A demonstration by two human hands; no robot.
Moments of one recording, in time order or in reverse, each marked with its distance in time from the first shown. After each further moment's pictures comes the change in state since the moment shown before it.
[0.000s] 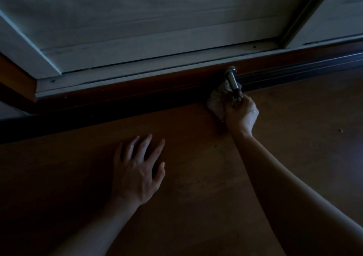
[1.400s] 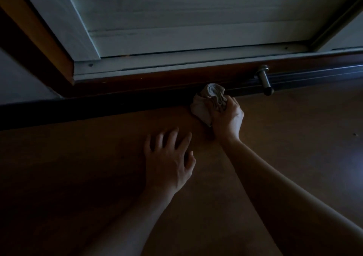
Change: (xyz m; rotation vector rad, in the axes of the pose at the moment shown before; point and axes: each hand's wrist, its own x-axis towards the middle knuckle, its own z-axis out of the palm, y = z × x) left_hand 0.003 0.001 0.006 -0.091 0.092 -0.051; right_hand -0.071 -0.038 0.067 0.086 -0.040 -0.315
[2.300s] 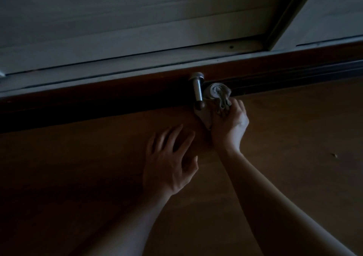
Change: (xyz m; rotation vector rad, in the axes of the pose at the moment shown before) left_hand 0.068 0.166 0.038 0.003 0.028 0.040; right_hand 0.088 0.104 -0.106 0.045 -0.027 0.136
